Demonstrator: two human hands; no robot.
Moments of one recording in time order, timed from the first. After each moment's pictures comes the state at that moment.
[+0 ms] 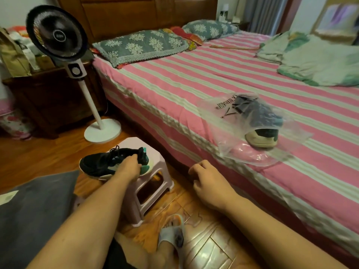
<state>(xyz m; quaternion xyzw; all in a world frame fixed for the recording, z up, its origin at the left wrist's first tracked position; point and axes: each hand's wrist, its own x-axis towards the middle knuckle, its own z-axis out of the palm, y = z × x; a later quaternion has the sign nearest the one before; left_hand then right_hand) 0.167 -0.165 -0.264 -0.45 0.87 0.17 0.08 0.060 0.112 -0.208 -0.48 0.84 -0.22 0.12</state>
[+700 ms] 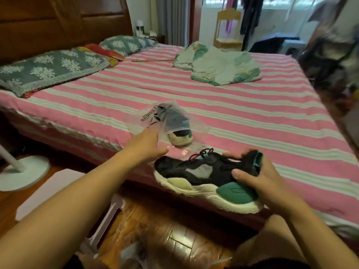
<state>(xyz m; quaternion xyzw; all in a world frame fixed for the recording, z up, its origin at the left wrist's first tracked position) 0.023 0.055 -0.080 -0.12 0.99 0.12 0.02 0.050 0.386 -0.090 -0.18 0.75 -0.63 0.10</state>
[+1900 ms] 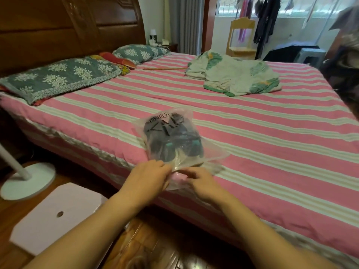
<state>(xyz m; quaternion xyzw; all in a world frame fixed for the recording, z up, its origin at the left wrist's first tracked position) 0.030 0.028 -0.131 0.08 0.99 0.00 -0.12 -0.058 0.203 -0.175 -0.21 0.83 -0.48 0.17</state>
